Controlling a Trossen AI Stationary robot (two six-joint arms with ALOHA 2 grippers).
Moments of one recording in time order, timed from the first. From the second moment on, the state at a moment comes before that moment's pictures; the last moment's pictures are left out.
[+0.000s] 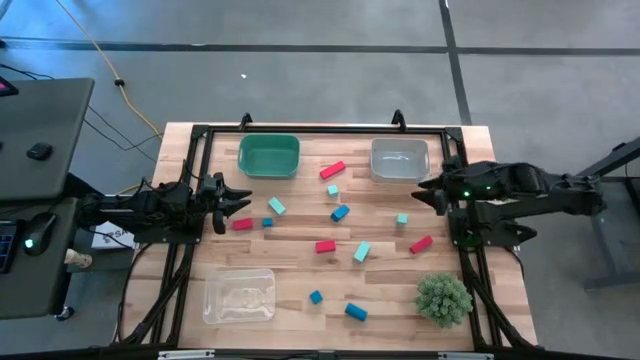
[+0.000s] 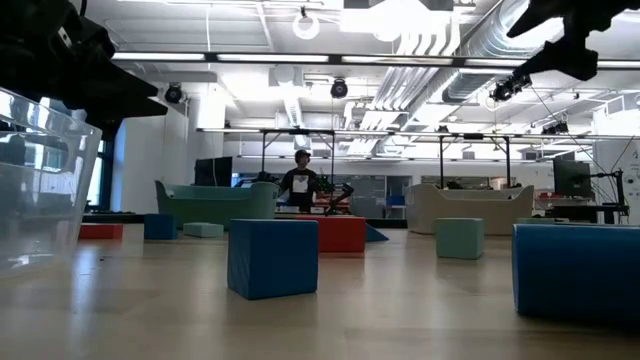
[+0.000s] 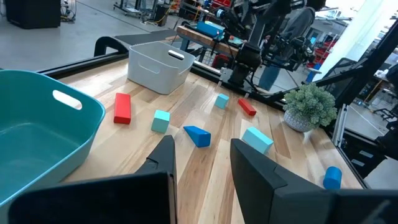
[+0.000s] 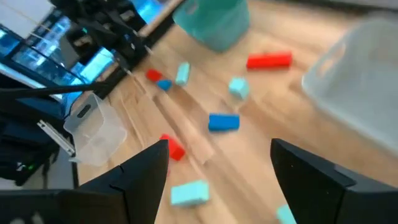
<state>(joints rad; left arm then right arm) 0.11 0.01 0.09 -0.22 -0.19 -0.36 0.03 0.54 0.76 -0.78 0.20 0.83</state>
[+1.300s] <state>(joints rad) 0.11 0.01 0.09 -0.22 -0.19 -0.36 0.03 1.19 0.76 -0.95 0.15 1.47</state>
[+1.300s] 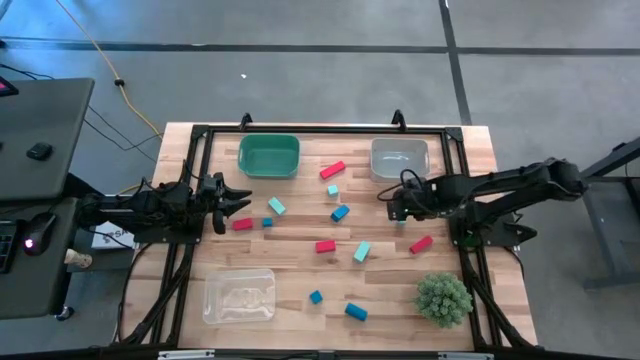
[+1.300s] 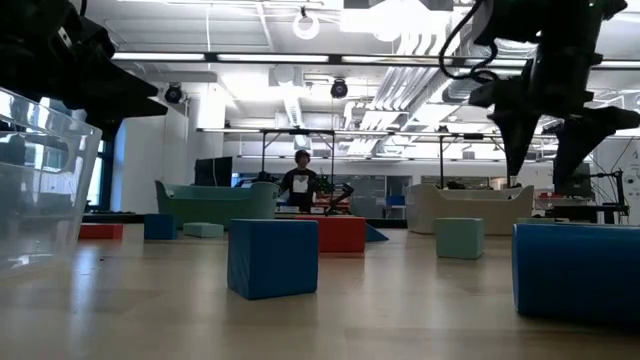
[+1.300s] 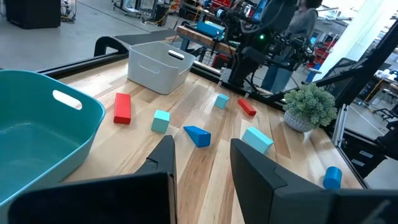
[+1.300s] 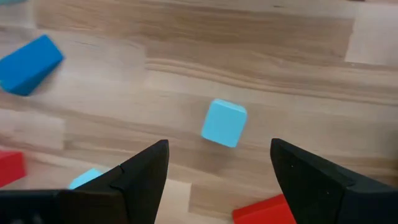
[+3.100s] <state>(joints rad) 0.11 0.01 0.09 -0.22 -0.19 -0.37 0.03 1.52 0.77 -0.82 0.14 1.42</state>
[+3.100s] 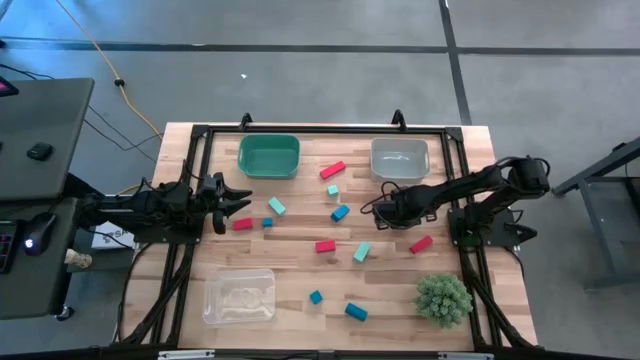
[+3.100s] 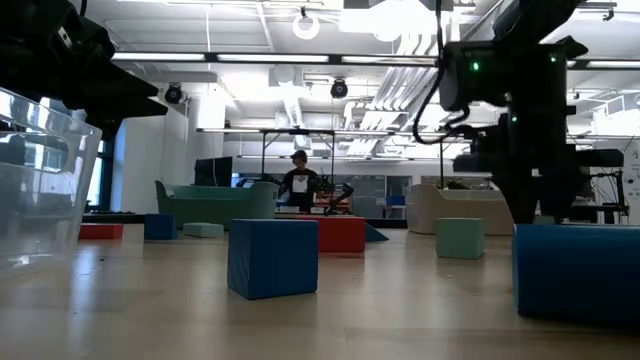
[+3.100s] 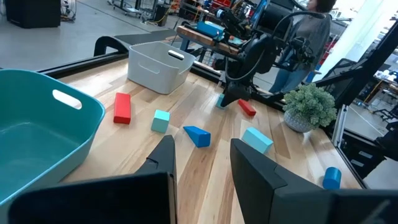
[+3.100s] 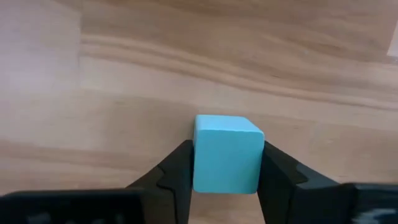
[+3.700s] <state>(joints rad) 0.11 0.01 0.09 -0.22 -0.19 -0.50 -0.05 1.51 1.11 -0.87 0.32 1.01</state>
